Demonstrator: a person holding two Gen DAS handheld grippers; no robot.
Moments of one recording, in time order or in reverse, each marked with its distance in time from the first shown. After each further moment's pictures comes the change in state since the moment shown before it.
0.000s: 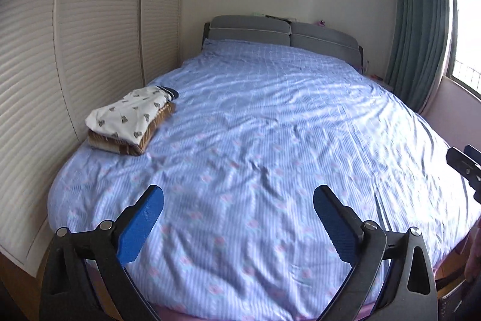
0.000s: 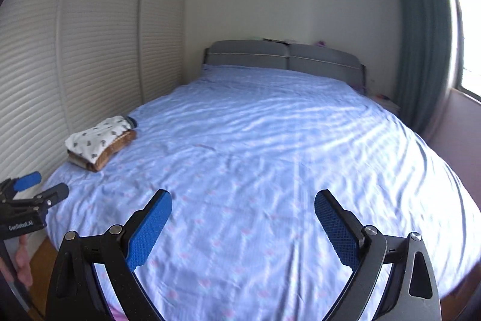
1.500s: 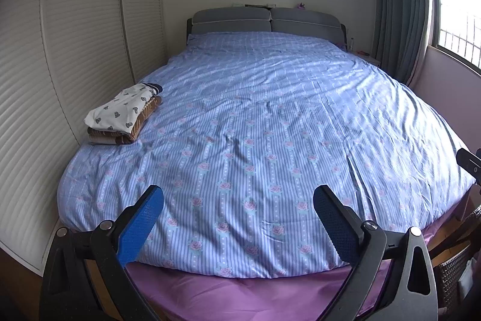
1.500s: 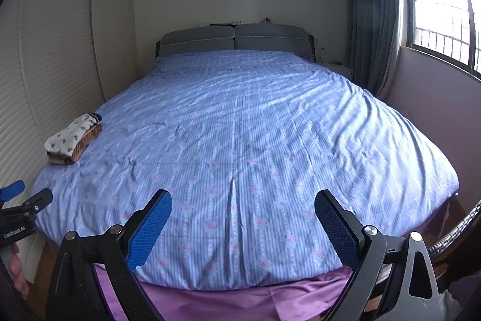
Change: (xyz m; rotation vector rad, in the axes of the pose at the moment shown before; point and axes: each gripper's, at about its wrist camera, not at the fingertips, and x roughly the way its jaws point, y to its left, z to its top) left arm -0.064 -0.058 -0.035 0.110 0.049 -0.002; right arm -0.088 -0.066 -0.056 0.124 0.080 -0.148
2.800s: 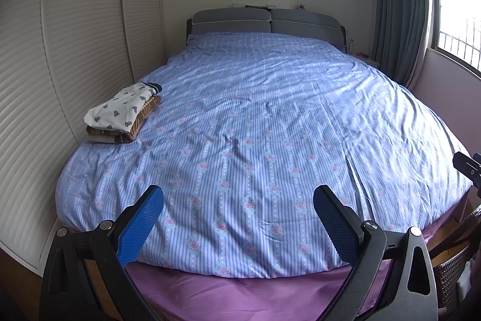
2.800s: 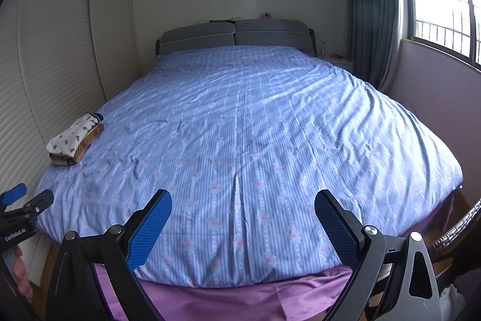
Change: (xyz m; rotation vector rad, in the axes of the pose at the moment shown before) left arm -0.001 -0.003 -0.001 -0.004 0.003 -0.007; right arm 0.002 0.002 -0.007 0.017 0.014 0.012
